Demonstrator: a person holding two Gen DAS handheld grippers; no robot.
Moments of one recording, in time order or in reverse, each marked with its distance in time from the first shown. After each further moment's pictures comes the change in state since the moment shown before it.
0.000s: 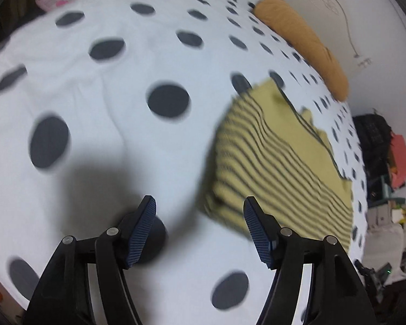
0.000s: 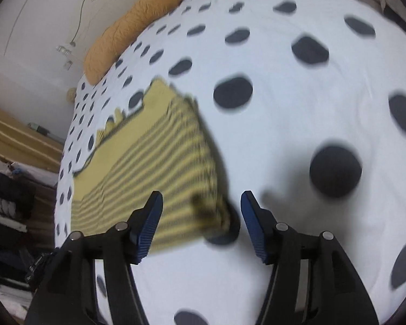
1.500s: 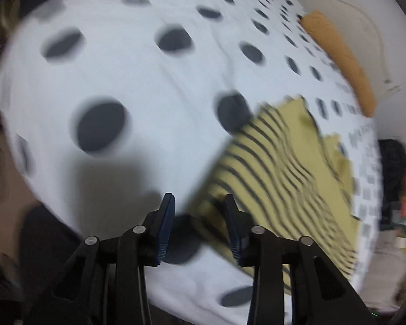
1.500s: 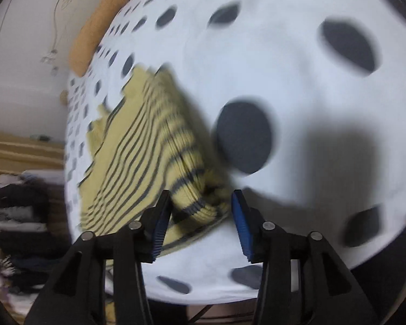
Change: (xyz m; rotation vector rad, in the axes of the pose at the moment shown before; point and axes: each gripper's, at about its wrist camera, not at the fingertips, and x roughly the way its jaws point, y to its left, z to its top) left arm -0.088 0.050 -0.124 -0.182 -0.072 0.233; right arm -0.067 -0.071 -0.152 0.193 0.065 -0.029
